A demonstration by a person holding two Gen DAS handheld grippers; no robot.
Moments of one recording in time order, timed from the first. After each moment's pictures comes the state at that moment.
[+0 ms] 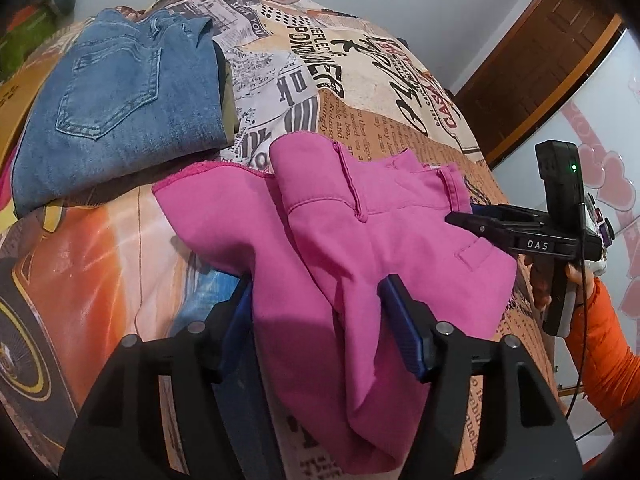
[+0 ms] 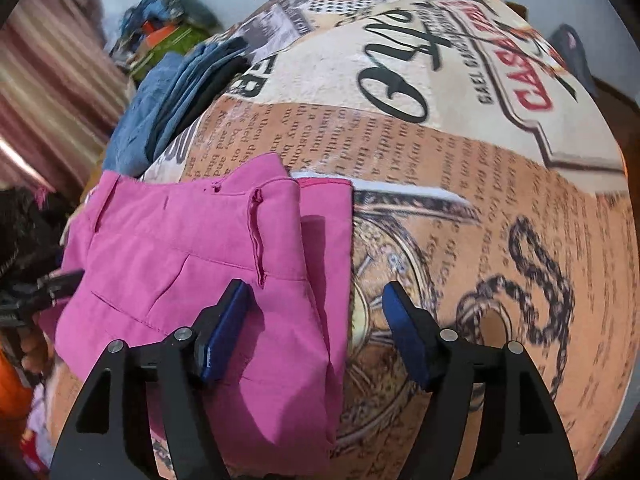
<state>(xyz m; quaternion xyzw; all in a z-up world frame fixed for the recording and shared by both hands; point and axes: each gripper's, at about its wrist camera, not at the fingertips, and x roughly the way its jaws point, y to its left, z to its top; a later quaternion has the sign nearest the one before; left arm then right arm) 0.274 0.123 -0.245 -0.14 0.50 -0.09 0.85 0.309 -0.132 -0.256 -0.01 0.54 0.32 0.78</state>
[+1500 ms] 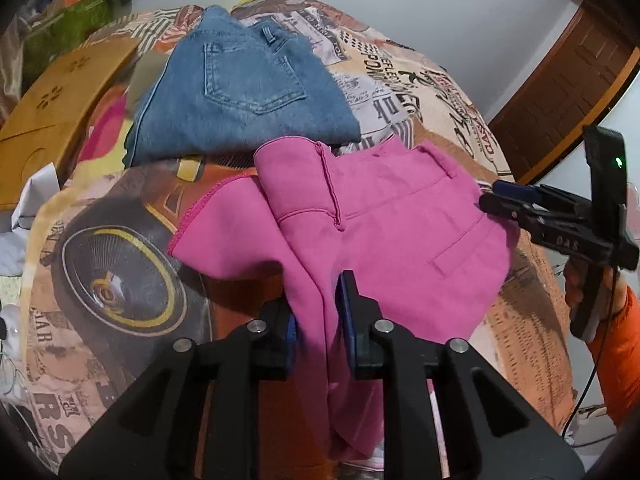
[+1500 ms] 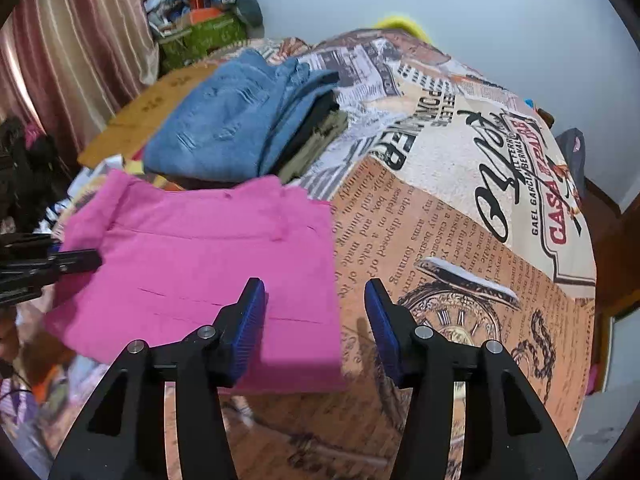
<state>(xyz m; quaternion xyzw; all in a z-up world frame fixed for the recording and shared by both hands) 0.195 0.217 -0.230 -0.16 0.48 -0.02 0.86 0.250 -0.008 -0.193 -0.14 0.46 0.31 0.82</state>
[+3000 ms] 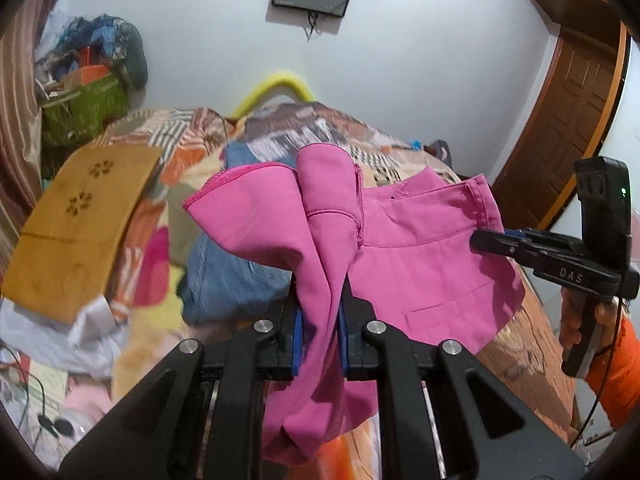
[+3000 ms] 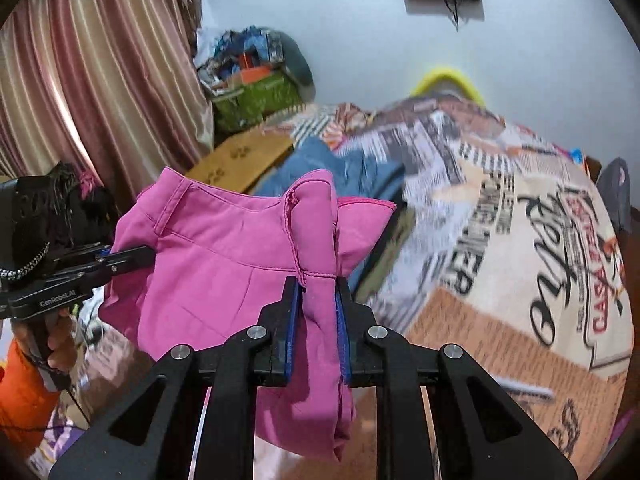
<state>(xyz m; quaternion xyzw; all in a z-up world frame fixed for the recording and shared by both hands) 0.229 0.275 -0.120 -0.12 0.35 0.01 0.93 0.278 0.041 -0.117 -0.05 0.38 0.42 0.82</state>
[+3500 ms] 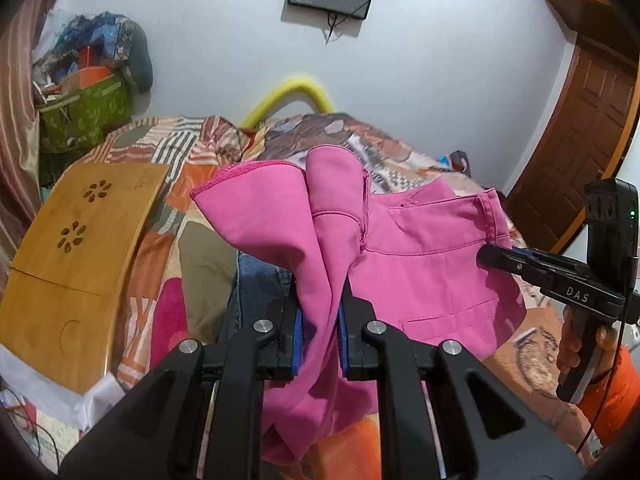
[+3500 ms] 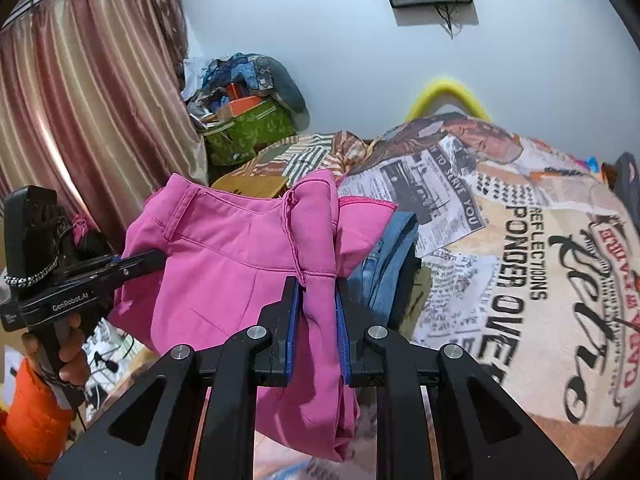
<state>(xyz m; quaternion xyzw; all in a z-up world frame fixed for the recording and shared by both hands) 0.329 0.352 -0.146 -0.12 0.35 0.03 0.93 0.355 0.099 -0.133 0.00 0.37 0.42 0.83</state>
